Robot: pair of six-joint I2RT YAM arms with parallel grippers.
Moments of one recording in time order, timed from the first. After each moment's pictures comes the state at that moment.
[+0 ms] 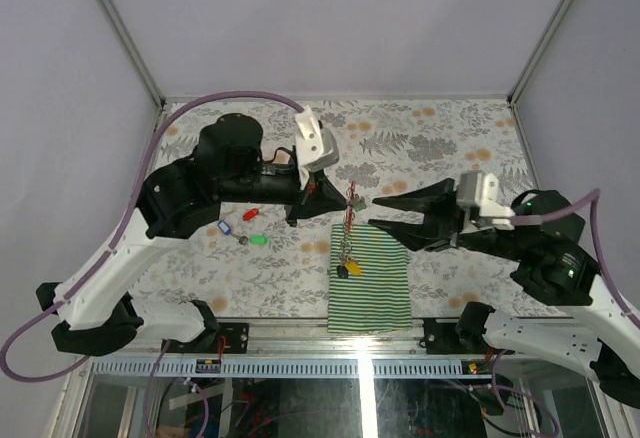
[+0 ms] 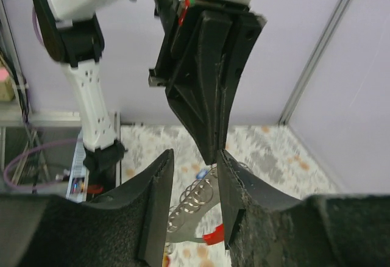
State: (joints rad) left arm -0.91 1.24 1.76 -0.79 0.53 0.07; right arm 0.99 0.72 1.15 -0.16 -0.36 -0.11
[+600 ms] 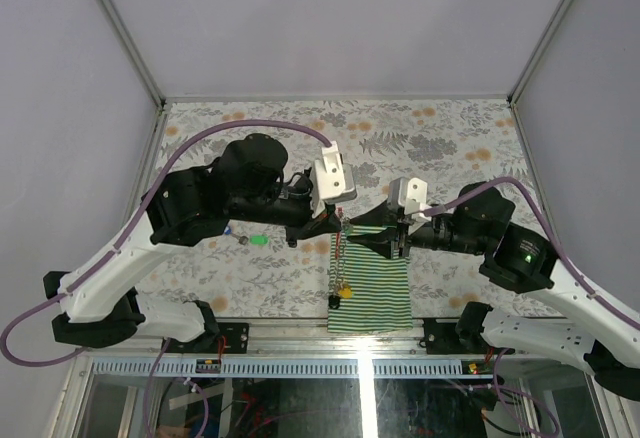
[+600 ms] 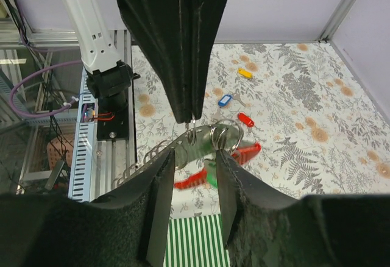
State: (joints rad) left arm -1.05 1.30 1.83 -1.05 0.34 0.19; right arm 0.99 0.82 1.10 -0.38 -0.39 -0.16
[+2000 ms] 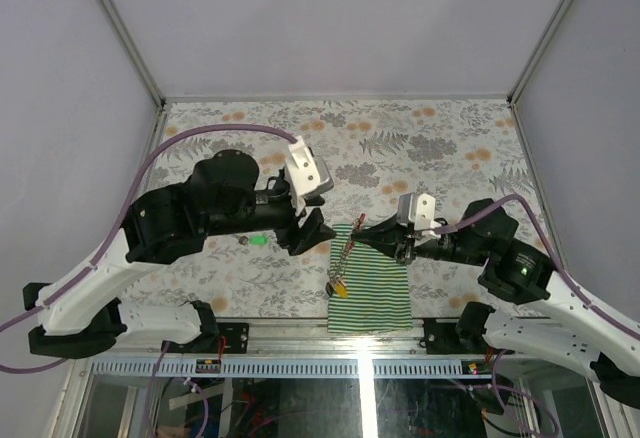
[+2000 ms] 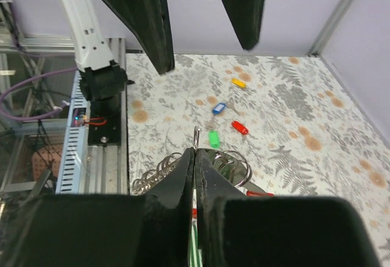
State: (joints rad) left arm -1.10 1.18 1.70 -0.93 0.17 0.09; right arm 0.99 0.73 0.93 -0.22 -0.40 -0.17
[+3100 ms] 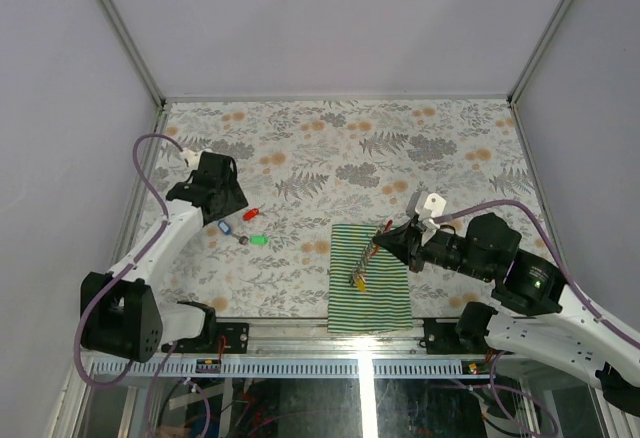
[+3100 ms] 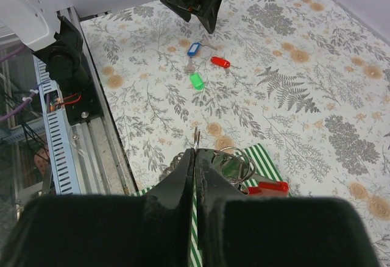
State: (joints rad) left arm -0.23 1.23 0.90 -0.65 -0.24 -0.61; right arm 0.99 0.60 0.85 -0.42 -0.14 -0.02
